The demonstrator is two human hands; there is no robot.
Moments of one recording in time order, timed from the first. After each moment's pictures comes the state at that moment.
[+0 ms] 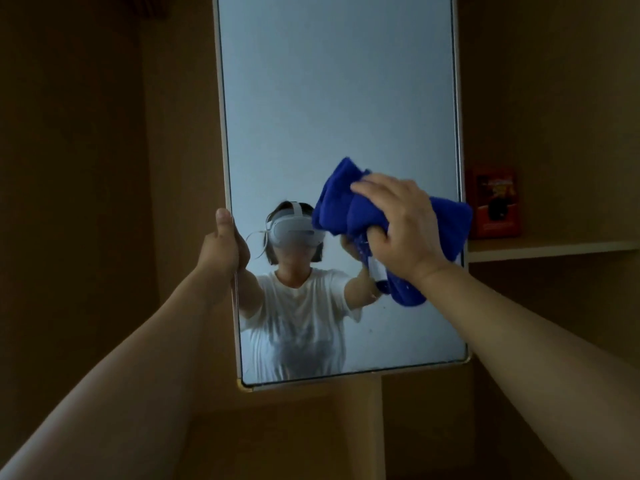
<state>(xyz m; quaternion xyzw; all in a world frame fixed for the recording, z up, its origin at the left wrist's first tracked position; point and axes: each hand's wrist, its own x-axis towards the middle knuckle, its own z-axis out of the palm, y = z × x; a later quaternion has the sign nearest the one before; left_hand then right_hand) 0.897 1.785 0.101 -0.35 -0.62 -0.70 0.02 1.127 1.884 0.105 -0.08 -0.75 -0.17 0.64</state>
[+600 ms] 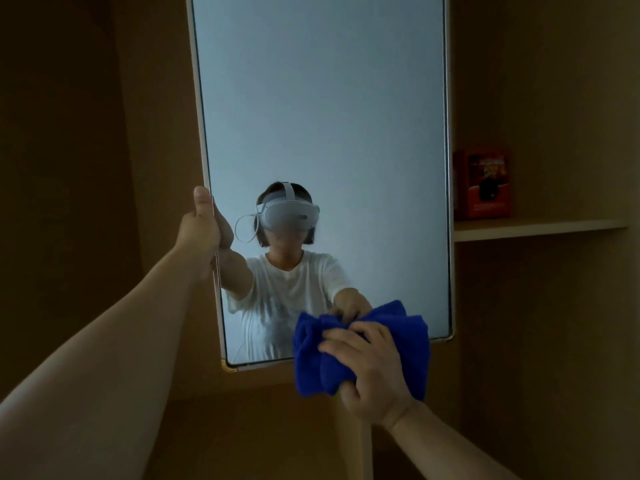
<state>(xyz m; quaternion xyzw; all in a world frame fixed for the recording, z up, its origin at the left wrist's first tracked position) 0.879 1.807 0.101 -0.26 -0.64 -0.73 0.00 1.105 1.893 -0.094 -0.08 -0.85 -0.06 0.51</state>
